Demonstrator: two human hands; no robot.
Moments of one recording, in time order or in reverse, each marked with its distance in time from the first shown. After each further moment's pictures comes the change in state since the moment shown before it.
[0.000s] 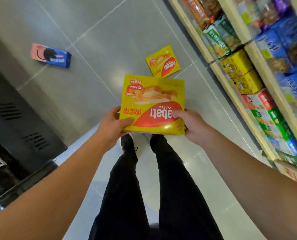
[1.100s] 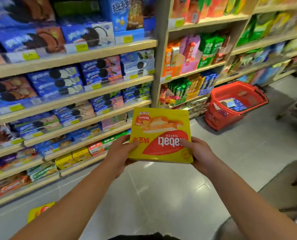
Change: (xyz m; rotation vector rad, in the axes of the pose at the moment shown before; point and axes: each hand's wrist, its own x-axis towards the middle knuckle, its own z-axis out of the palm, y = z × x) left_hand -0.415 -0.173 0.450 0.937 -0.901 0.330; right_hand -0.479 0.423 -0.296 1.242 0.782 -0.651
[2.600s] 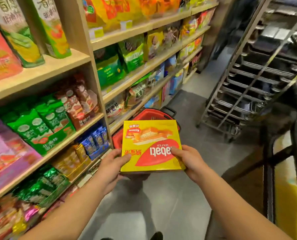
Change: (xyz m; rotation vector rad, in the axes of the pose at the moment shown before) left_hand 0.441 0.123 0.757 0.169 -0.478 -0.090; right_hand 0.394 -0.357 -0.611 0.166 0.454 -0.059
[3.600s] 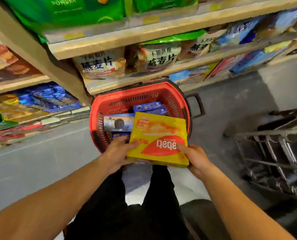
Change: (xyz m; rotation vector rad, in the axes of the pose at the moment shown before) left_hand 0.387 -0.025 0.178 -0.390 0.380 -0.398; right_hand 0.480 -0.108 -0.115 -0.409 -0.258 0.522
